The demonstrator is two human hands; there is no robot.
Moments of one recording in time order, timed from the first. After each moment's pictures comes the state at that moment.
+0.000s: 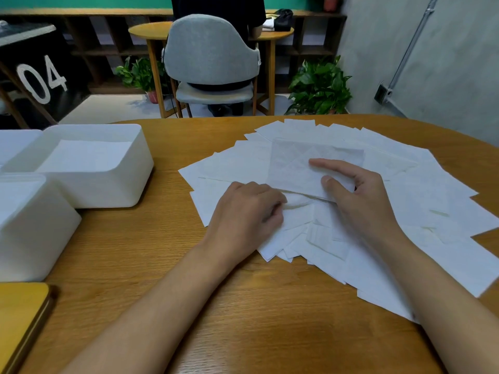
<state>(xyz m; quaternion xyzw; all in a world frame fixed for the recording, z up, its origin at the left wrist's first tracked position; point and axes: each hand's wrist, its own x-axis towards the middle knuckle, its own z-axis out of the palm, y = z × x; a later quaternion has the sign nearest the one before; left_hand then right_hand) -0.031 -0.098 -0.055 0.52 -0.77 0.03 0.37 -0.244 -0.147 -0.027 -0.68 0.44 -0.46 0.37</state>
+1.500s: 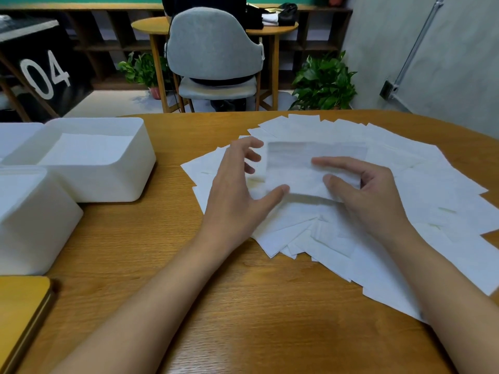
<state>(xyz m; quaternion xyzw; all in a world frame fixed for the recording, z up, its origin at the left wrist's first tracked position) -0.024 -0.093 -0.033 0.58 -0.64 -0.16 0.49 -0.246 -0.143 -0.024 -0.69 0.41 -0.46 0.37</state>
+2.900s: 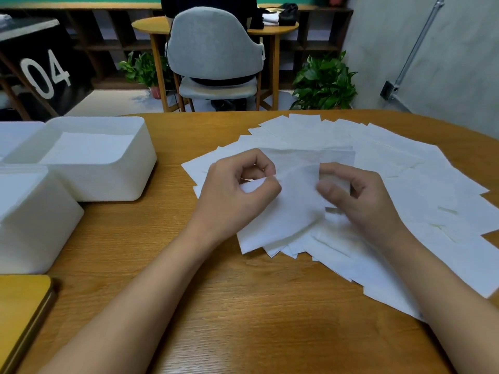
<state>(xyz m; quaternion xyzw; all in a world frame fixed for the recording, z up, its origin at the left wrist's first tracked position) -0.017 -0.087 -0.013 0.50 -0.65 -0.25 0.52 -0.241 -0.135 -0.025 -0.70 0.38 -0.43 0.42</state>
